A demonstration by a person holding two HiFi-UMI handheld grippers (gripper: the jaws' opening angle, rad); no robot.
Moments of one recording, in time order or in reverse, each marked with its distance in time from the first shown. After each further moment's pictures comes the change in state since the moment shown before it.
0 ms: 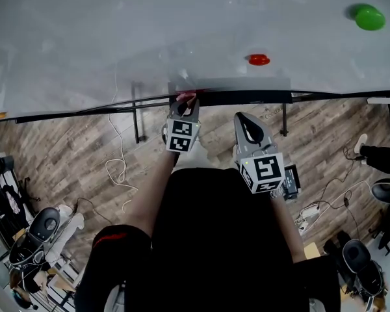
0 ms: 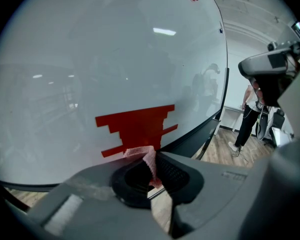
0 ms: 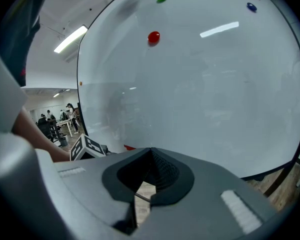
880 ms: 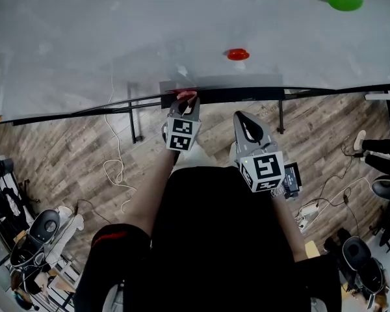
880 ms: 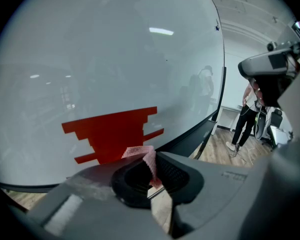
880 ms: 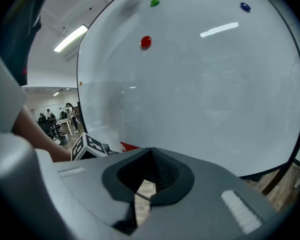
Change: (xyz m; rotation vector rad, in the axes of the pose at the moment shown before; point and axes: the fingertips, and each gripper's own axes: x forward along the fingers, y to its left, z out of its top) left arm 0.013 -0.029 0.010 0.012 -0.002 -0.024; right arm -0.016 -0.021 -0.005 -0.007 0.012 -0.004
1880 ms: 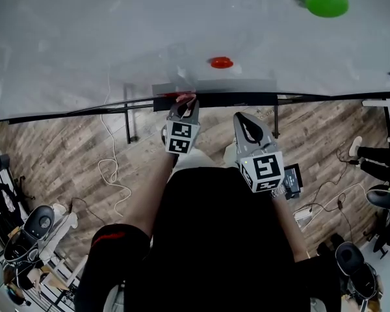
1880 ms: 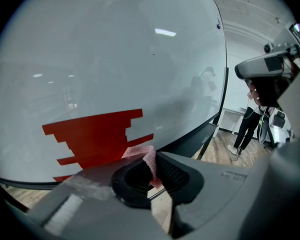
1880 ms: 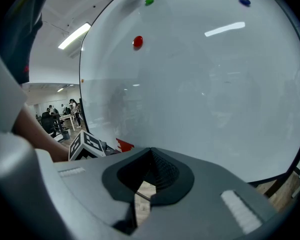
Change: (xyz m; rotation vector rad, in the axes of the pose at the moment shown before) left arm 0.012 -0.026 0.011 -0.021 -0.018 0.019; right arm -0.011 -0.032 0.000 -0.047 0.019 0.027
